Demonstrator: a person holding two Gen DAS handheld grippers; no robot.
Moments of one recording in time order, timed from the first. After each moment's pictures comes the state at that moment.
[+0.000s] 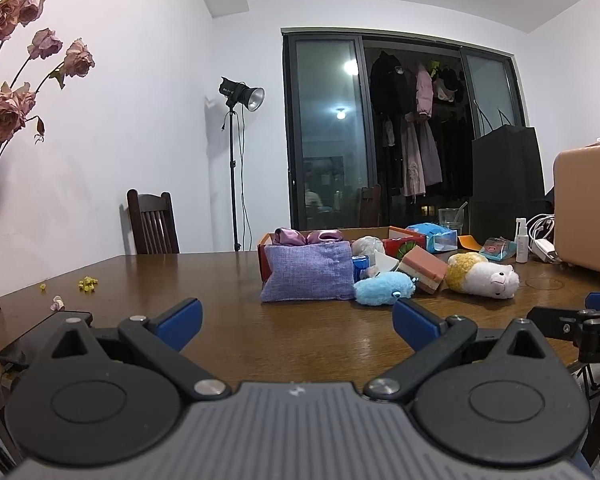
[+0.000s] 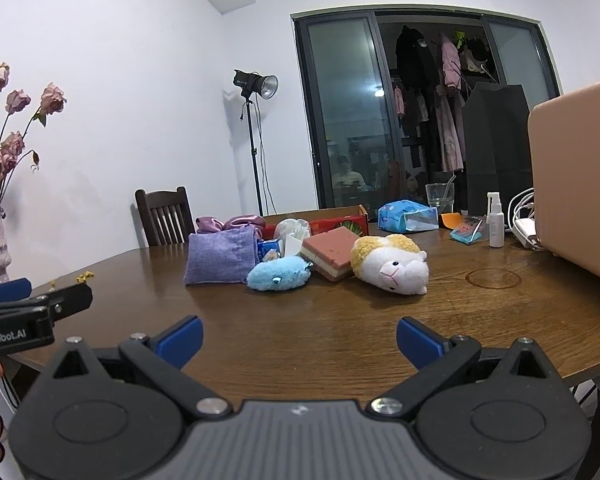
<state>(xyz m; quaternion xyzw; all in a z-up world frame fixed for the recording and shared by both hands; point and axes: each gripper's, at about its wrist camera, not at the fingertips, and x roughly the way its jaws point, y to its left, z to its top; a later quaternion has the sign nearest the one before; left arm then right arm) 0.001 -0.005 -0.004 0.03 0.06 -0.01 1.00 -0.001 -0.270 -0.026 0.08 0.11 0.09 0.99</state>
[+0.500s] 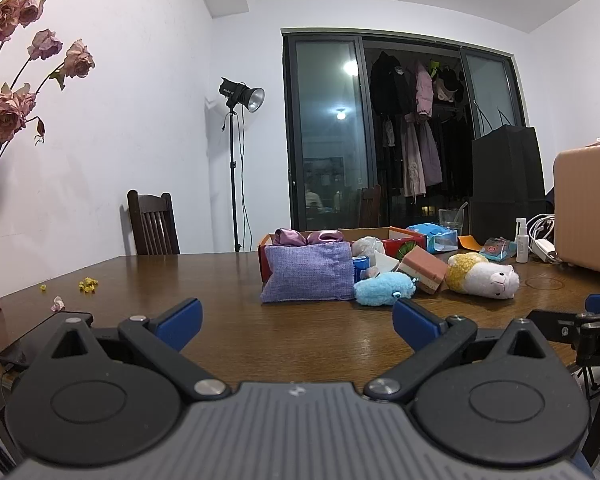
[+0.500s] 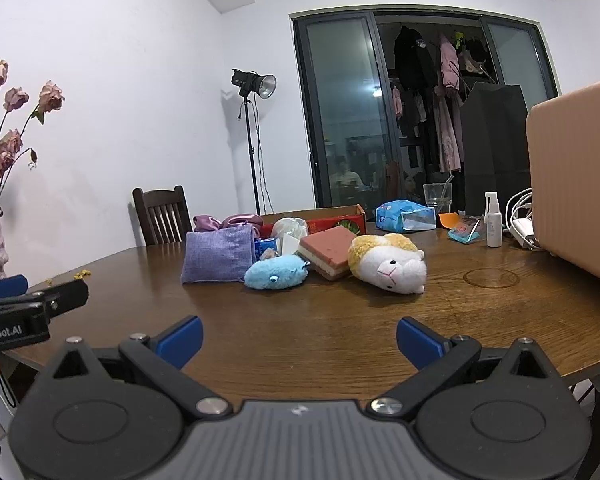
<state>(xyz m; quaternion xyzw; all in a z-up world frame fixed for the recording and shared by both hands) 0.001 -0.005 -0.005 0.03 0.06 -0.01 1.00 0.000 -0.269 -0.027 0.07 0.11 0.09 0.99</state>
